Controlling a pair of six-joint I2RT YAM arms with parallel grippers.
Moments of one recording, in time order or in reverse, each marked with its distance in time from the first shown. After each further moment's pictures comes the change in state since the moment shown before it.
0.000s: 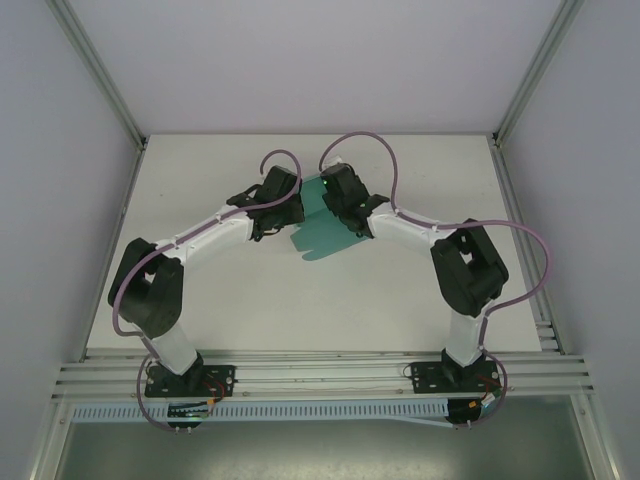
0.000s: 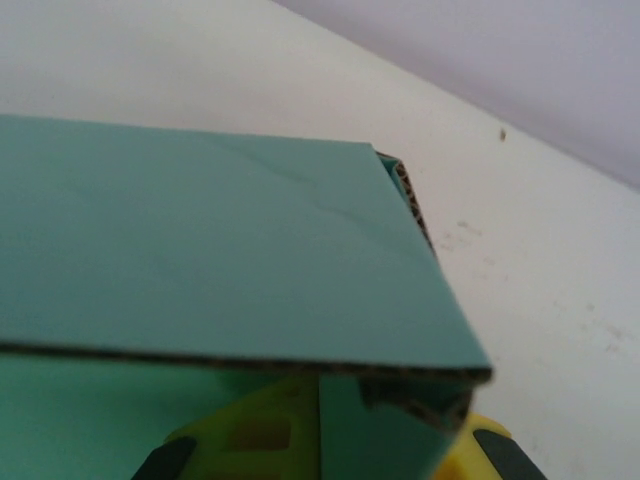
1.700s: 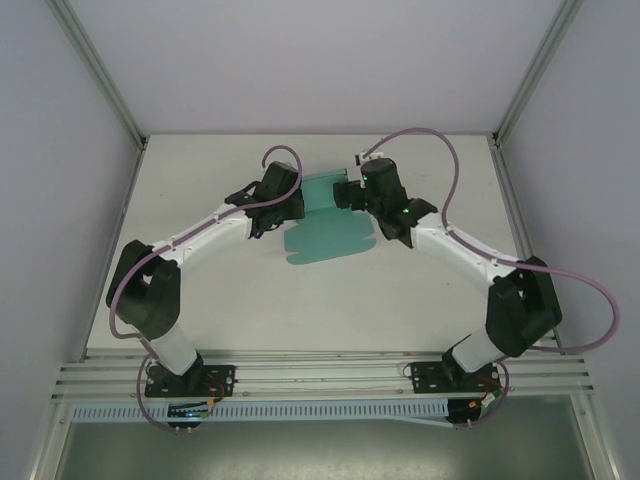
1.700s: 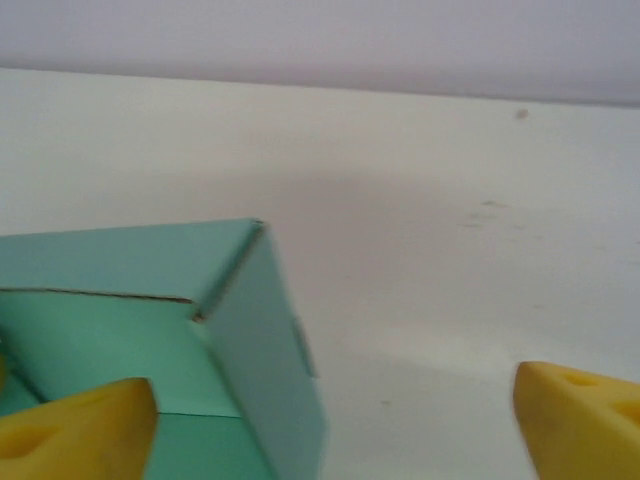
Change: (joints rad) left arm -0.001 -0.011 0.021 0.017 -0.018 0.092; right arm -0.085 -0.384 -0.198 -0.058 -0.231 0.355
